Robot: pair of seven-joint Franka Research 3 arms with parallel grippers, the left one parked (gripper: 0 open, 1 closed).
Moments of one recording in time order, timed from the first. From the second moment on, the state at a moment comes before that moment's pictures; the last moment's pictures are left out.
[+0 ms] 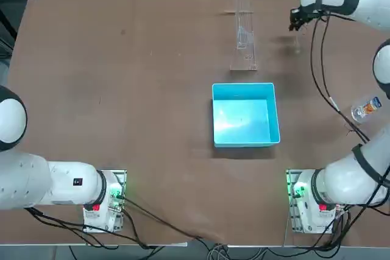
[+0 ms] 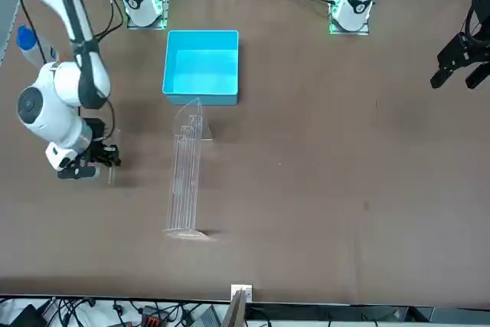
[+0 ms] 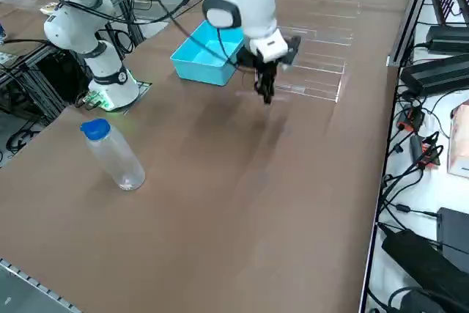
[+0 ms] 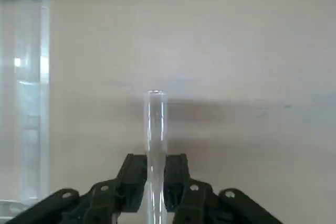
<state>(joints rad) 0.08 0.33 0.00 -1.94 0.06 2.37 0.03</state>
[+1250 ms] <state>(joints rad) 0.33 0.37 0.00 -1.87 0.06 2.55 0.61</state>
